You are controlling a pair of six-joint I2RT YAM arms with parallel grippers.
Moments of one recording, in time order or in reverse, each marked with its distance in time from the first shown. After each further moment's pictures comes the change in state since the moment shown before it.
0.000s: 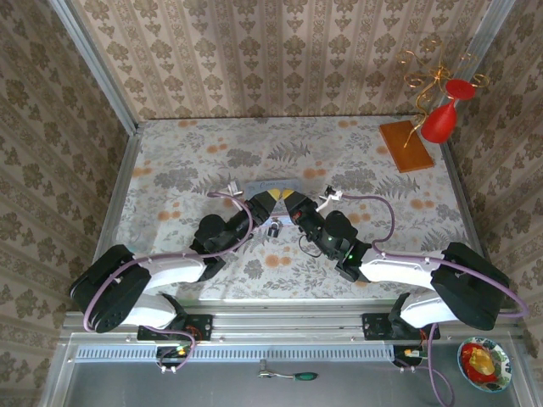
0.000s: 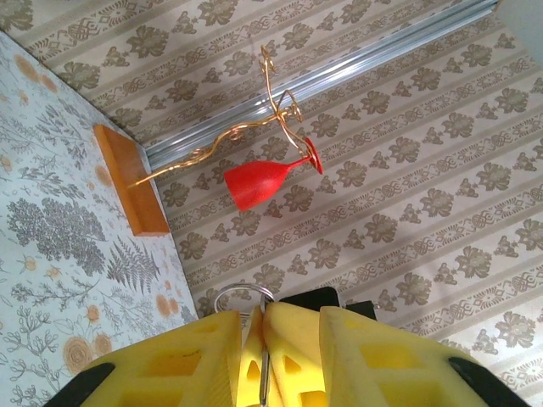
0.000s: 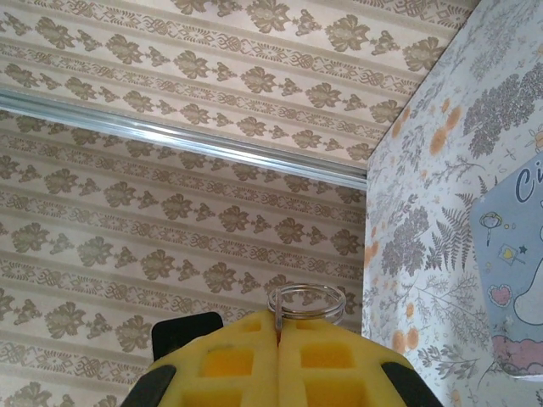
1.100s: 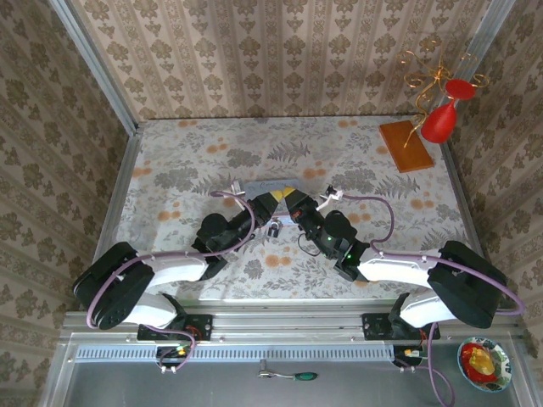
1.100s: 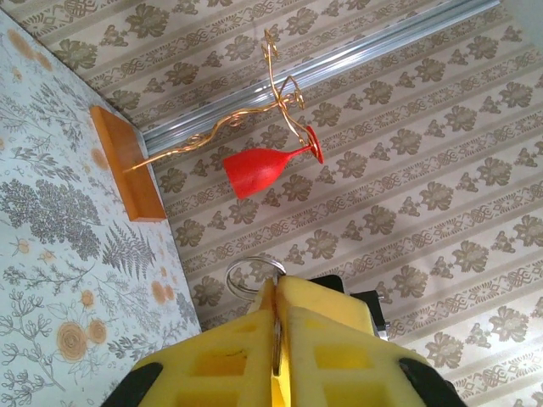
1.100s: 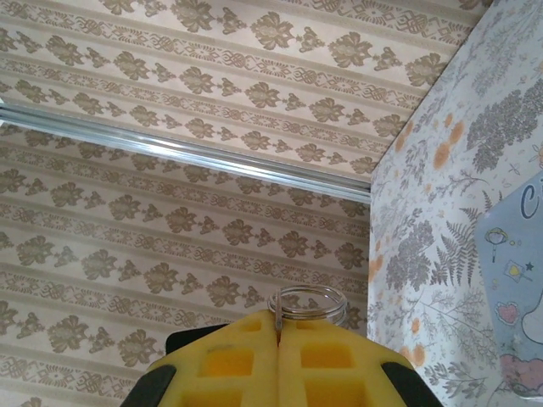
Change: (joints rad) left arm -0.004 0.025 0.011 0.003 0.025 -0.027; right arm 0.000 0.019 0.007 0.032 0.033 -0.002
